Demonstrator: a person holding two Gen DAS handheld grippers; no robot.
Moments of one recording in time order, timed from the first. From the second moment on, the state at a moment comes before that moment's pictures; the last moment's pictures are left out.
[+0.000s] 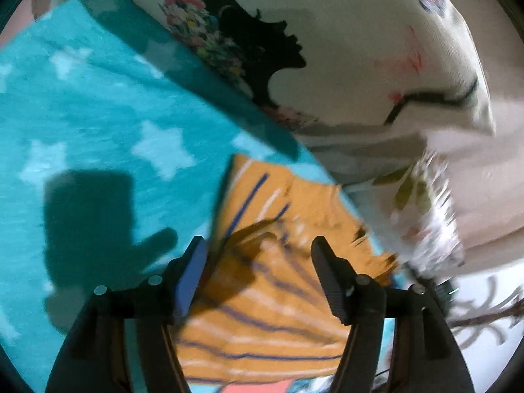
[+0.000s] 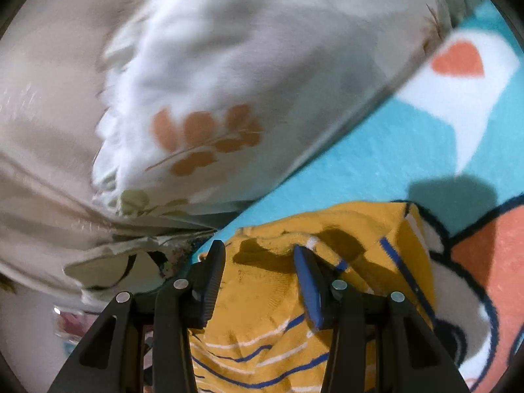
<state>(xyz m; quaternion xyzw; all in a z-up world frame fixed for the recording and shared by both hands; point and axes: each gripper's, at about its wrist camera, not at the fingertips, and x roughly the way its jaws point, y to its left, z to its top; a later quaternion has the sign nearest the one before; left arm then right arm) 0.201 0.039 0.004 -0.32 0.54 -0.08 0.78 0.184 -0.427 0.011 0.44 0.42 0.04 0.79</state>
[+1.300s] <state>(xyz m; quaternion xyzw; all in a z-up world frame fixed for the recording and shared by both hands) 0.121 0.038 -0.035 -0.12 0.59 -0.08 0.80 0.226 -0.258 0.022 0.04 0.48 -0.01 0.88</state>
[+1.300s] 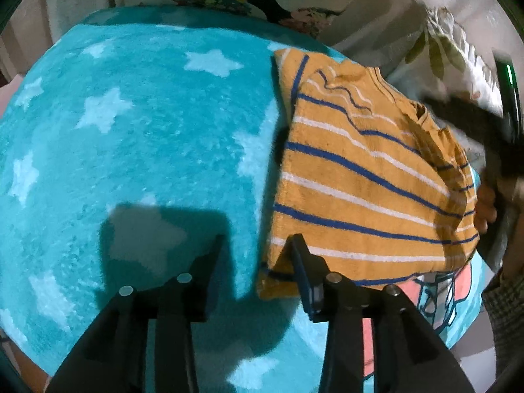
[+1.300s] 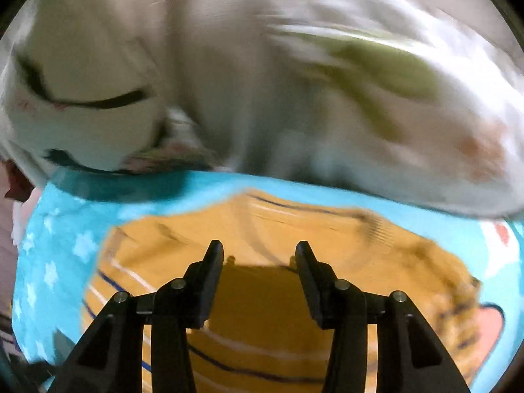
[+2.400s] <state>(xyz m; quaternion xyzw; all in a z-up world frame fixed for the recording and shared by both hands) 0.116 -0.037 -0.019 0.01 0.56 -0.02 0.83 0.041 -0.429 -0.035 0.33 0.50 0.02 0.80</state>
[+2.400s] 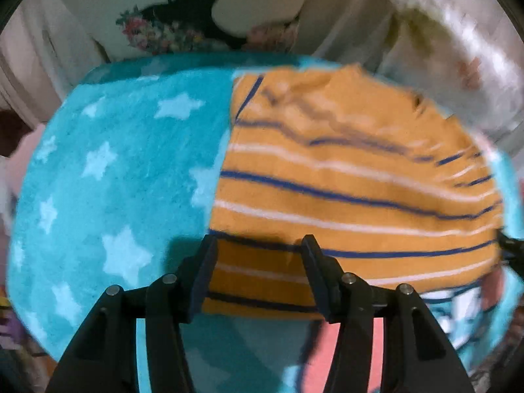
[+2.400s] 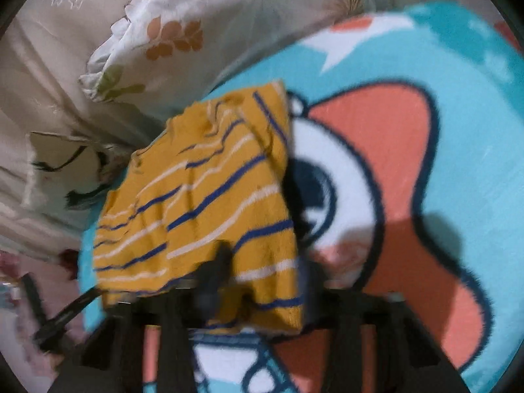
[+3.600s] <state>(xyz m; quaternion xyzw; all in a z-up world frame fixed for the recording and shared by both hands) 0.033 0.027 0.025 -0.09 0.55 0.05 0.83 0.099 -0.314 0.009 0.14 0.44 0.03 0.88</state>
